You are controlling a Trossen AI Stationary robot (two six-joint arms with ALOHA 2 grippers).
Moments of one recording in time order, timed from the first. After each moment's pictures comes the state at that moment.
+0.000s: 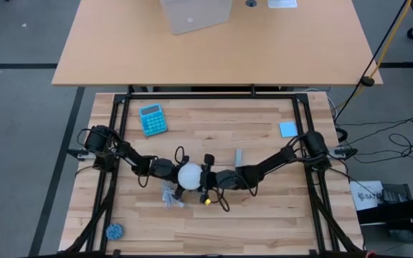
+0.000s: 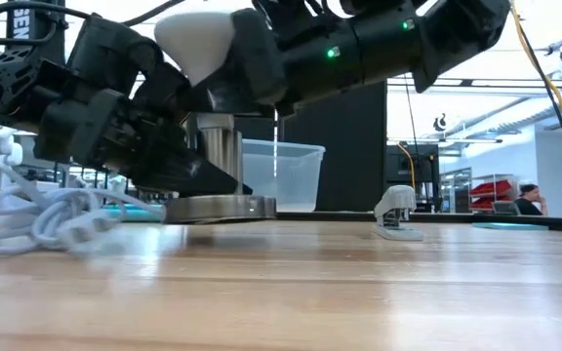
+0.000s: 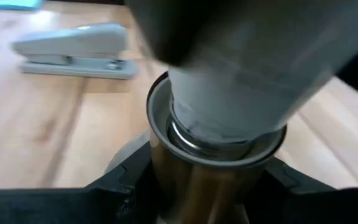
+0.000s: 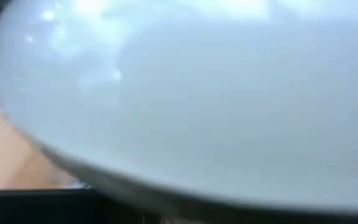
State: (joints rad) left arm -0.17 1.88 0.42 1.16 0.04 -0.09; right arm 0.26 2.03 1.10 0.73 0.41 -0.10
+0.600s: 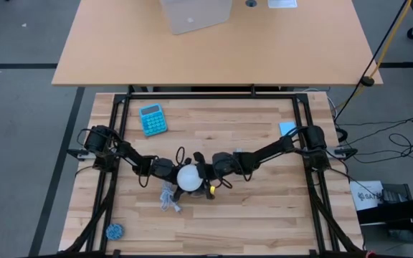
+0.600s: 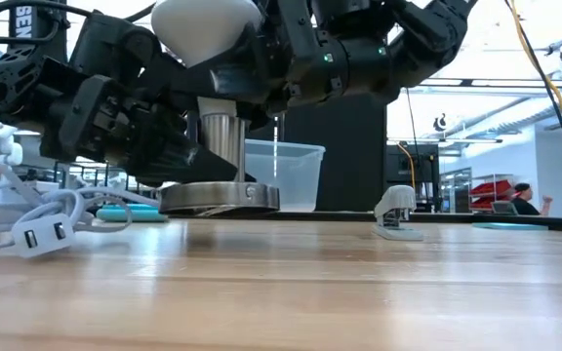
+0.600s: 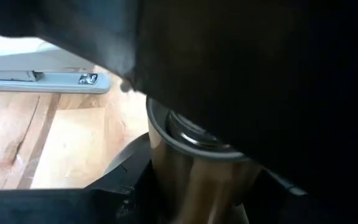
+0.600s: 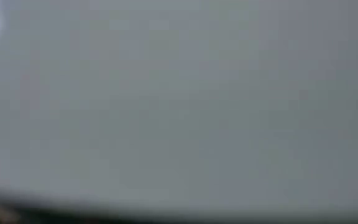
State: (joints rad) left arm -0.17 1.88 0.43 1.17 0.14 -0.08; right arm 0.13 2.02 1.10 0.71 -0.18 0.01
